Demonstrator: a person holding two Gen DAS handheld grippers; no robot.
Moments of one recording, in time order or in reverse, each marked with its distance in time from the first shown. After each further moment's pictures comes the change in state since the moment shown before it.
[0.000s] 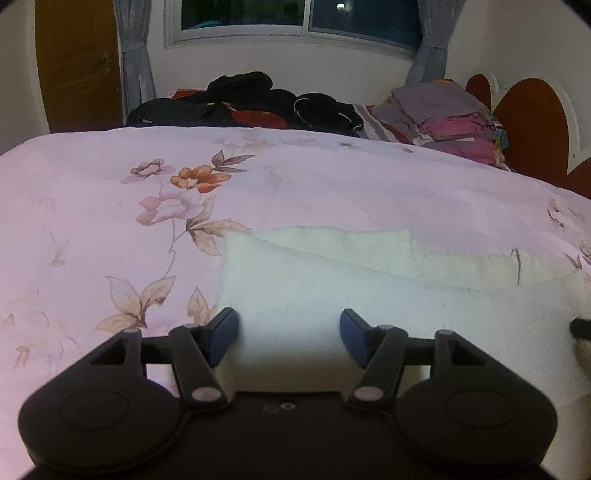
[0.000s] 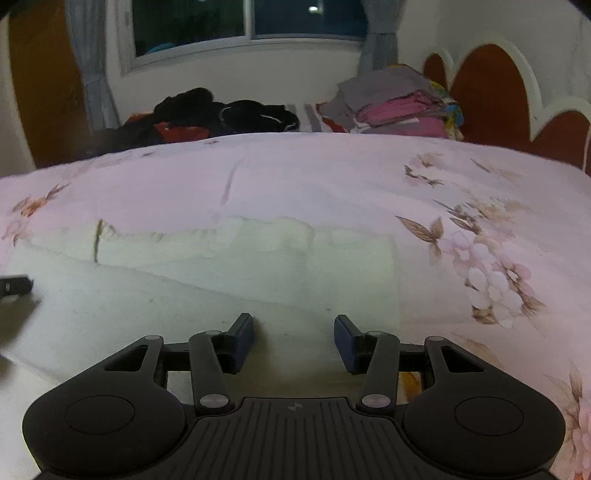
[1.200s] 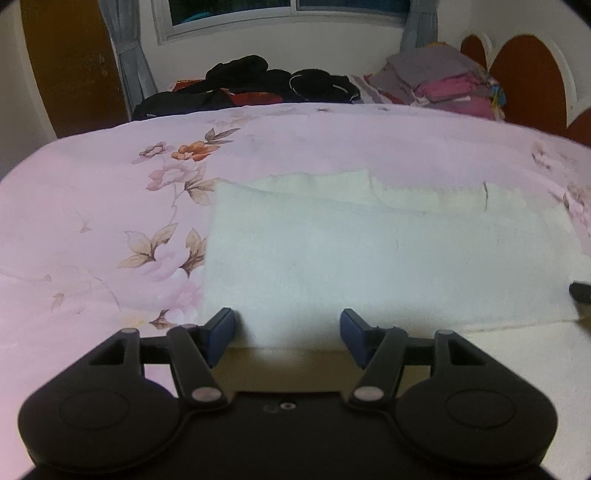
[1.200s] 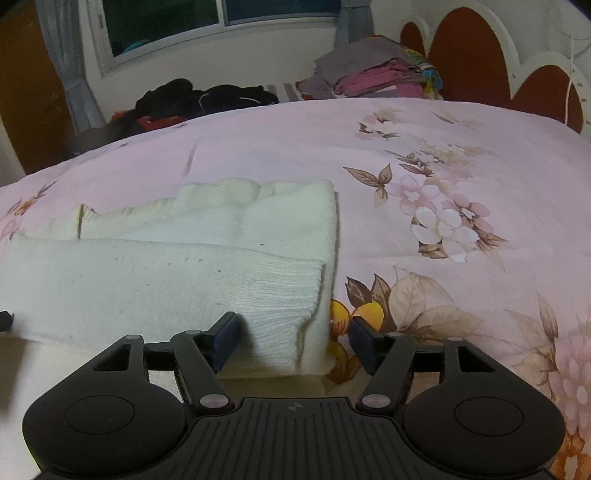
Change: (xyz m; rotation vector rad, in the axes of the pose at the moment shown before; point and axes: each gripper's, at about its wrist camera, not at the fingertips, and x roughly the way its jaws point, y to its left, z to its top) left arm -0.048 -0.042 -0.037 0.107 0.079 0.093; right arm -0.016 -0.039 -0.028 0.041 0.078 0.024
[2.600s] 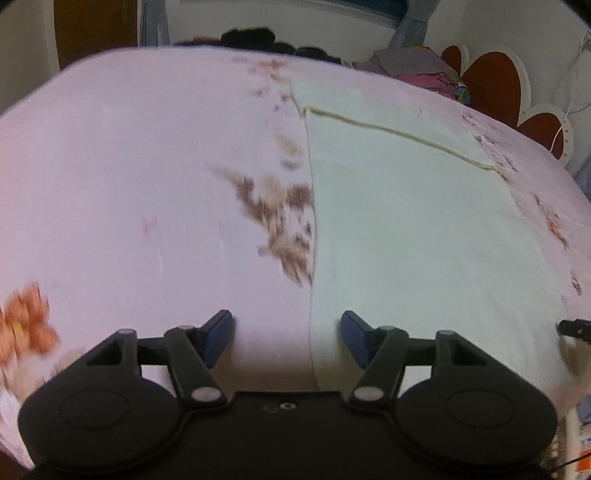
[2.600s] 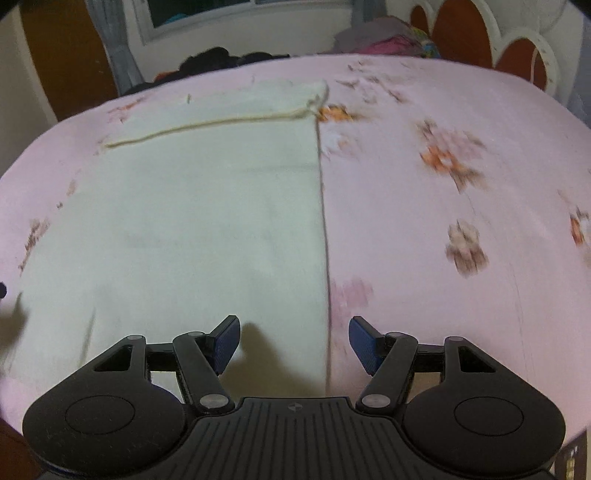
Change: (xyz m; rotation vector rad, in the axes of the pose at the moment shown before) left arm -0.200 0.117 -0.230 -0.137 0.082 -0.201; right arm -0.241 0.002 -0.238 -0.017 0.097 0.048
